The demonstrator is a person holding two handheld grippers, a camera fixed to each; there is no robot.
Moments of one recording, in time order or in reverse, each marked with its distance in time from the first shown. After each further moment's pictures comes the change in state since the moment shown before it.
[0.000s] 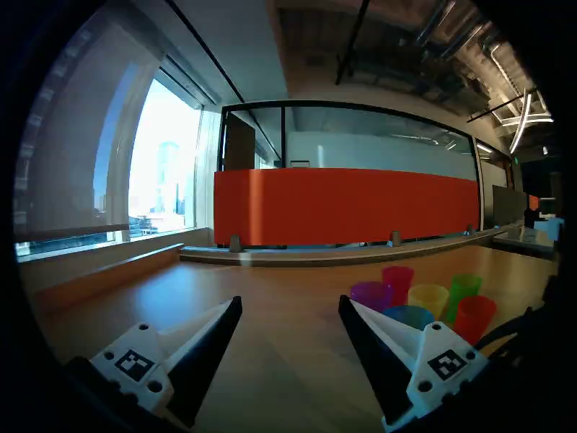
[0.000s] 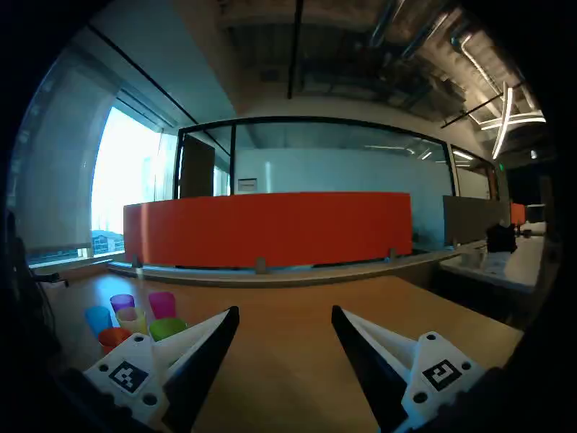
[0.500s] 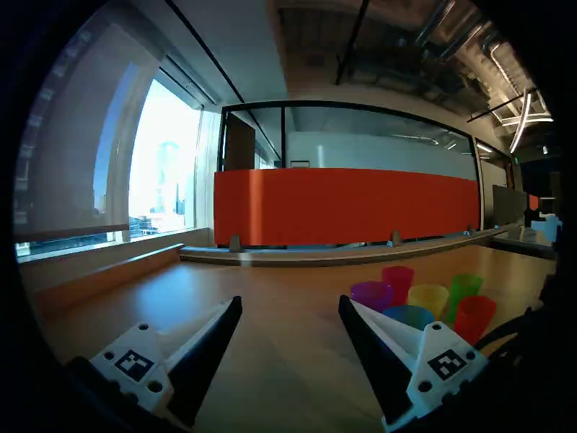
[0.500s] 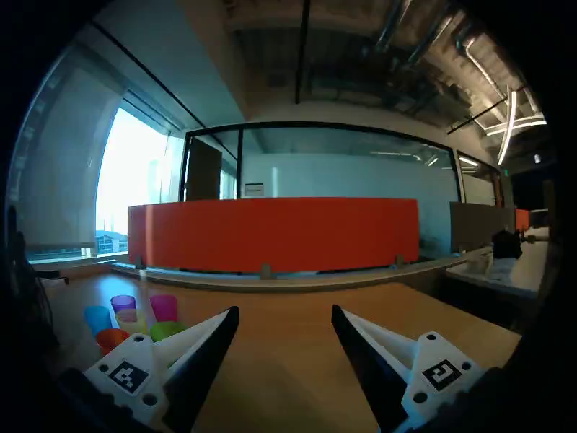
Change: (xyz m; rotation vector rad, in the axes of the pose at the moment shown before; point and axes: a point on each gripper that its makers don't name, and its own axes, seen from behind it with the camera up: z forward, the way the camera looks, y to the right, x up) left arm 0.000 0.000 0.000 0.001 0.000 0.001; right arm -0.002 -0.005 0.016 0.027 0.024 -0.017
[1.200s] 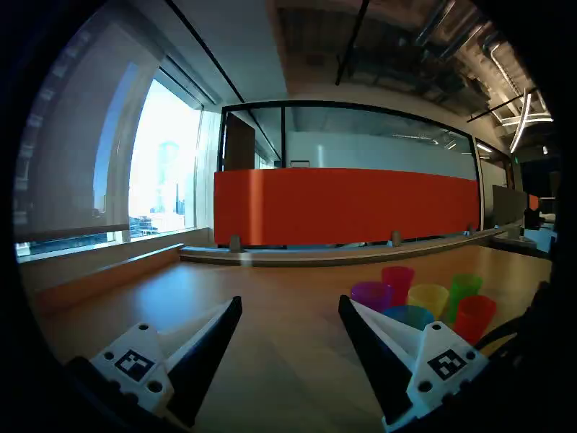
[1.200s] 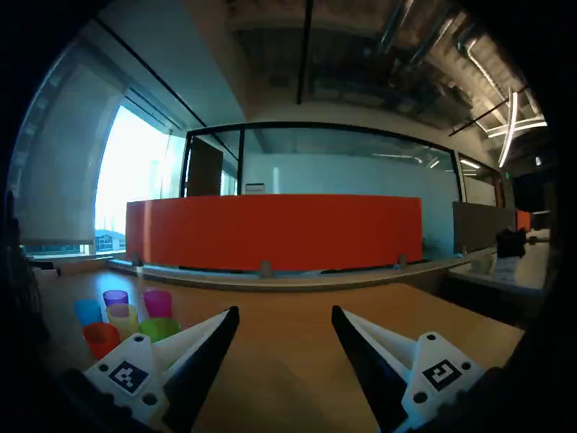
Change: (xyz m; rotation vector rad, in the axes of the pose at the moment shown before) left arm 0.000 -0.001 -0.001 0.000 0.000 0.000; right arm -0.018 0.000 0.022 0.002 0.010 -0.003
